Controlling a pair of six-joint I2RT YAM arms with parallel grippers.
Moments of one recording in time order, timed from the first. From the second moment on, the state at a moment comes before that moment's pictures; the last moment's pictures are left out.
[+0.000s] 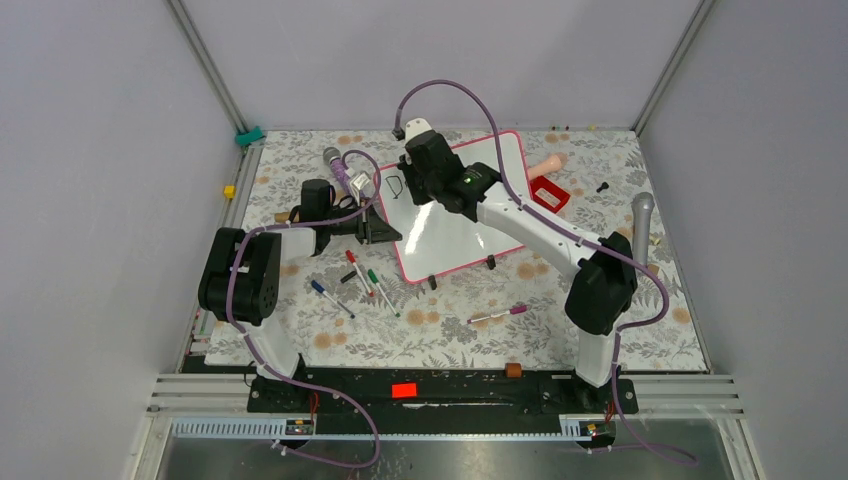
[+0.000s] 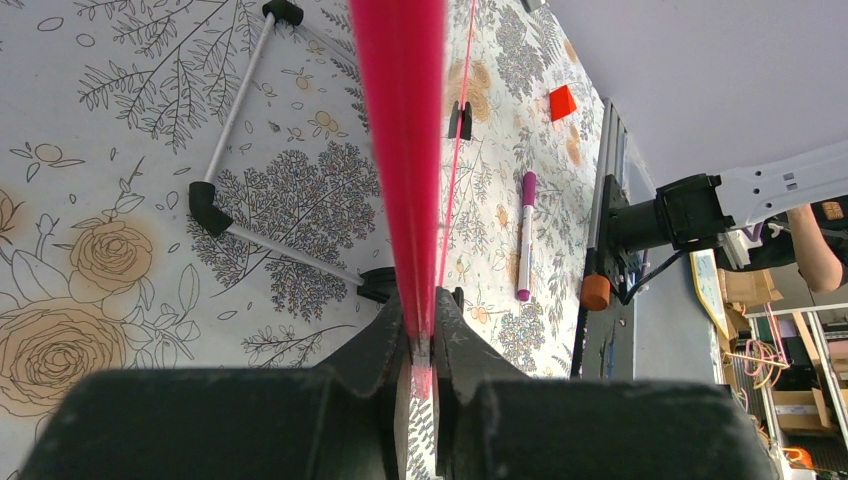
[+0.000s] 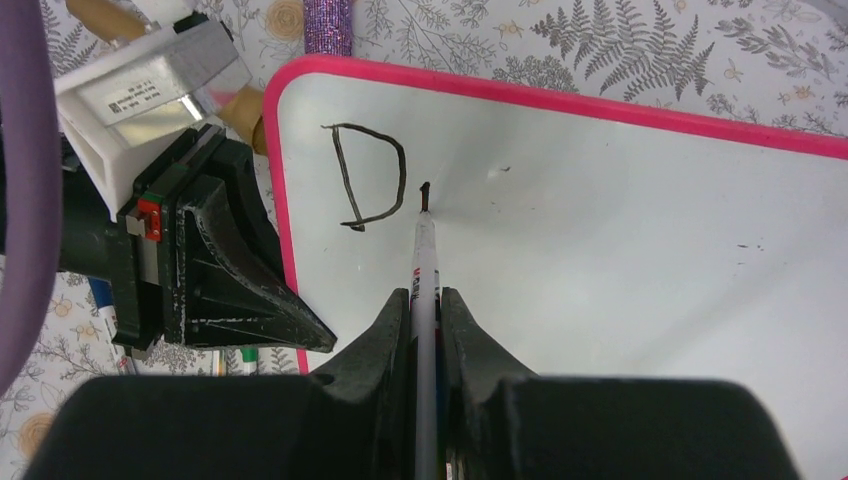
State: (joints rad) left arm -0.14 1.77 0.84 0.38 1.14 -0.32; right arm 0.81 1.89 1.80 -0.54 0.24 0.16
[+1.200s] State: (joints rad) left arm -0.14 1.77 0.84 0.38 1.14 -0.32; right arm 0.81 1.96 1.93 -0.64 0.27 0.15
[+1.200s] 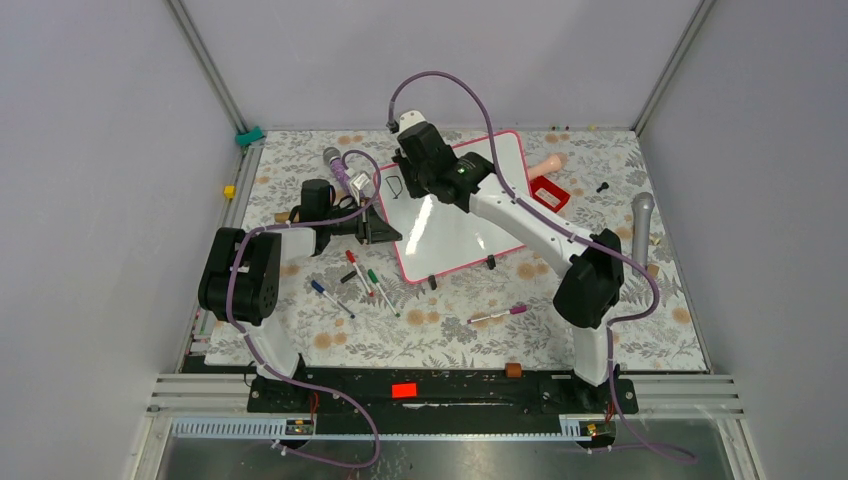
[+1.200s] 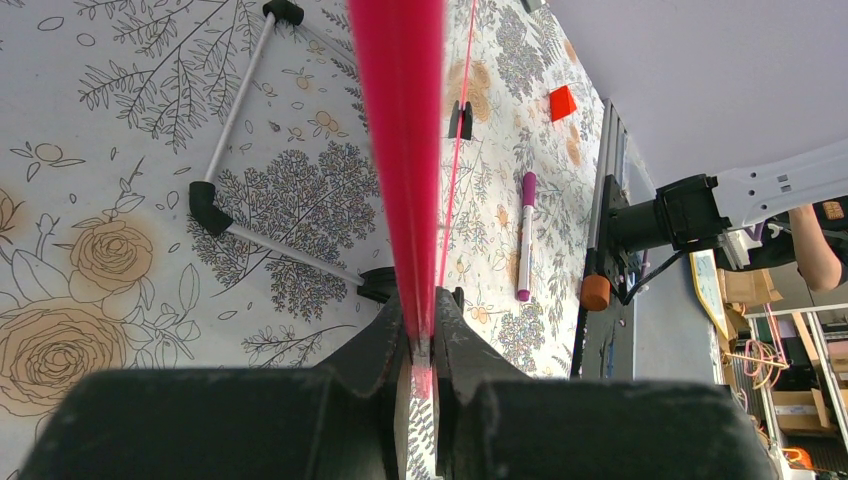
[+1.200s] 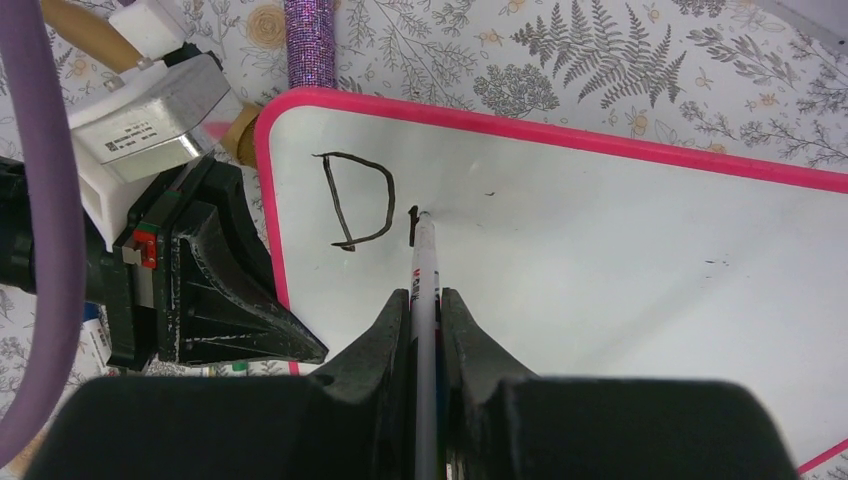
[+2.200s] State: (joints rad) left arm -0.14 1.77 0.84 0.38 1.14 -0.31; right arm 0.81 1.77 1.73 -0.53 0.24 0.13
